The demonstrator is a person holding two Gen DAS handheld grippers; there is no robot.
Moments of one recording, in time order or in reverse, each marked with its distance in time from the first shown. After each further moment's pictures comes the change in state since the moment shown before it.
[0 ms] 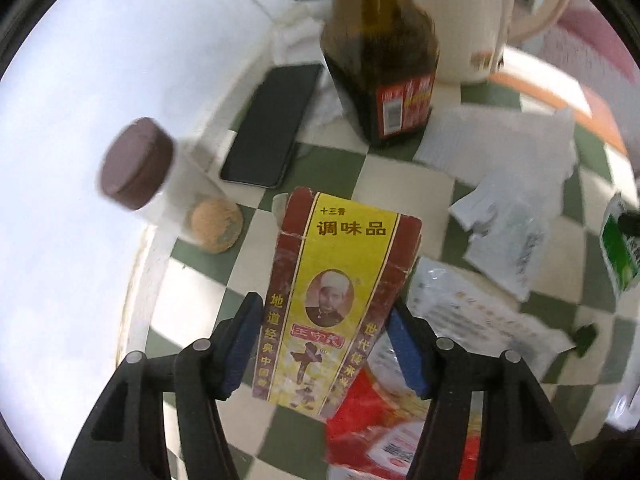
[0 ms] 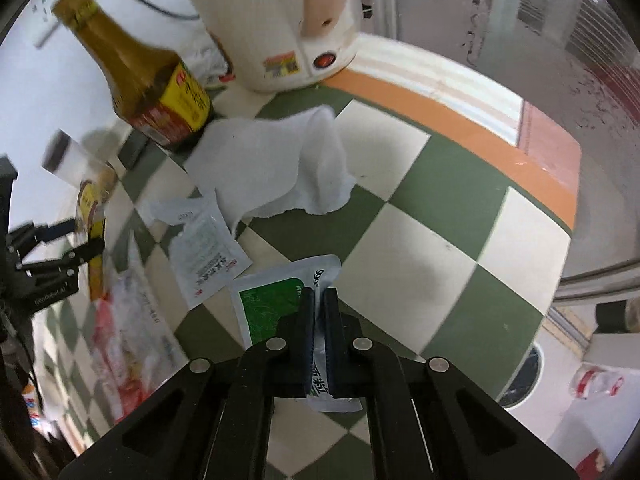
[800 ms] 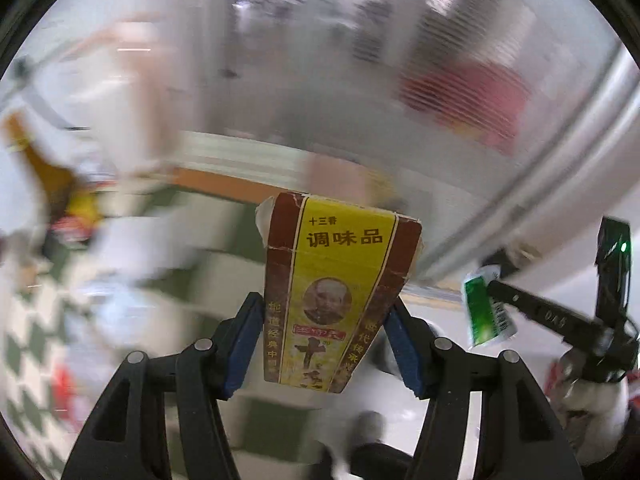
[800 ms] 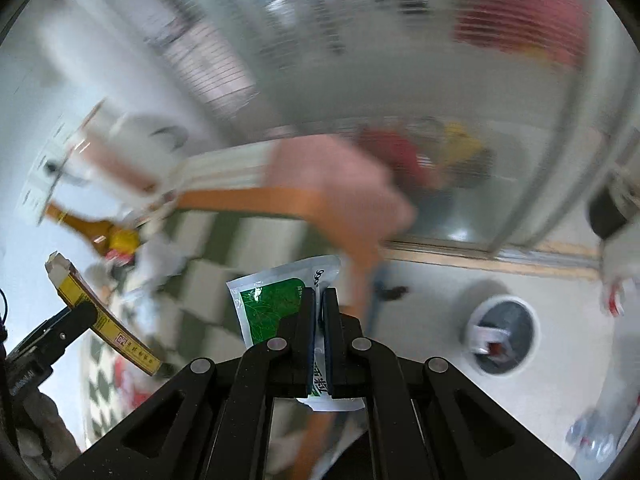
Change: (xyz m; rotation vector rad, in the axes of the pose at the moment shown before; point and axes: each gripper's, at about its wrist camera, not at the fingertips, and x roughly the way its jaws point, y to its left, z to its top) left arm -0.153 -0.309 0.034 0.041 -0.181 -0.460; right arm -0.127 -0.274 -0.121 0.455 -0.237 -0.011
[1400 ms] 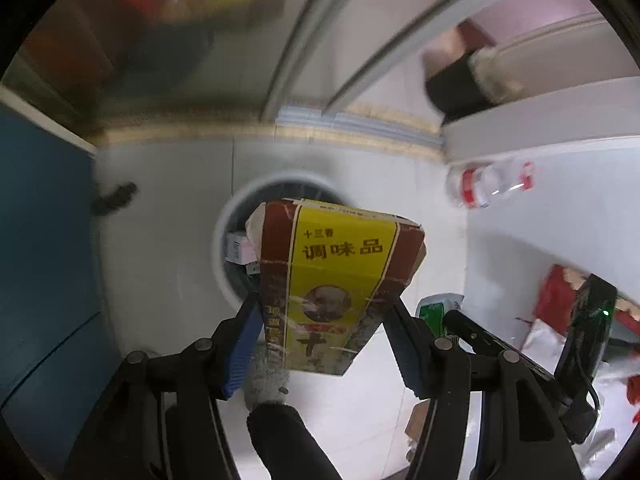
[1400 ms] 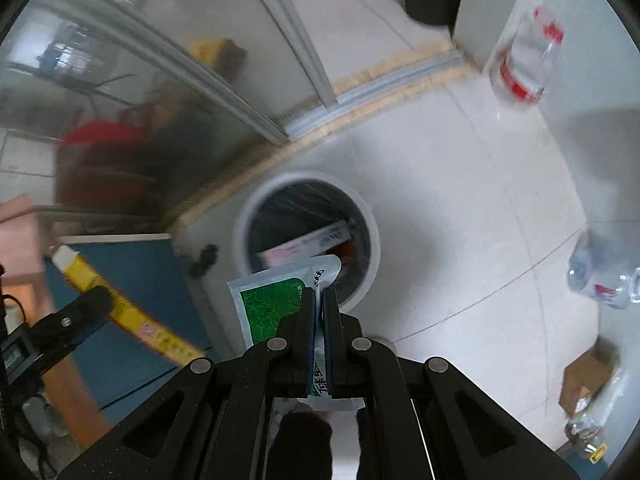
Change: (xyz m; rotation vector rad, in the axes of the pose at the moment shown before) left arm 0.501 -0.278 -0.167 0.112 0.608 -0.208; right arm 0.226 -0.485 -0.156 0.572 0.220 -0.216
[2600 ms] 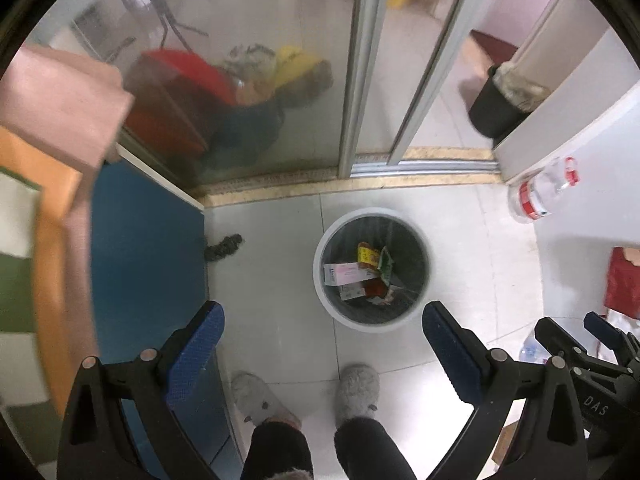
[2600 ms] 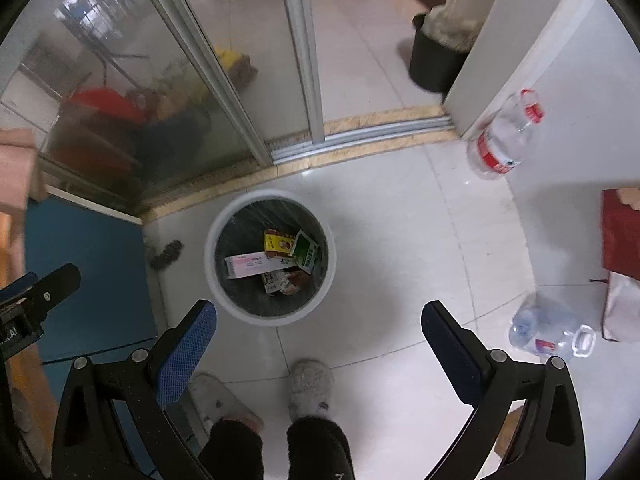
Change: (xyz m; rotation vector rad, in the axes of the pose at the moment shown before) left arm -0.149 -0.046 -0.090 0.118 -0.276 0.368; right arm -0.136 0.028 -0.062 -0.217 -0.180 -0.175
